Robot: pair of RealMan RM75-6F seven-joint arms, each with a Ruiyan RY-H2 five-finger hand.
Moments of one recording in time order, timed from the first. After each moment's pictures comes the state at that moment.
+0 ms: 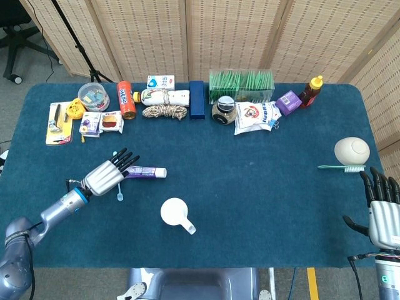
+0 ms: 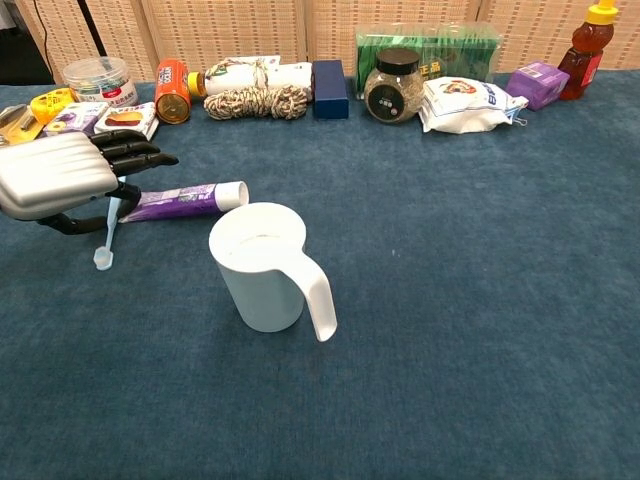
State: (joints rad) left arm -0.66 -1.86 0.25 -0.15 1.82 1.30 -0.26; right arm 0.06 -1.12 0.14 -1.72 -1.41 1.54 -0.16
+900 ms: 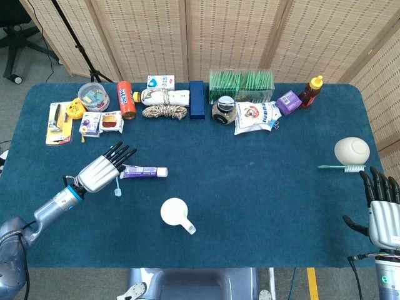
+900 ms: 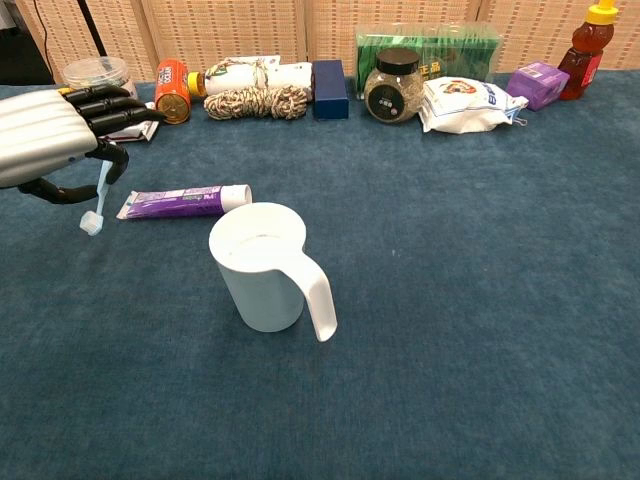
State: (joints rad) left arm -0.66 -1.82 0.20 -0.18 1.78 1.43 -0.30; right arm 0.06 -1.12 0.14 -1.72 -1.41 1.54 -0.16
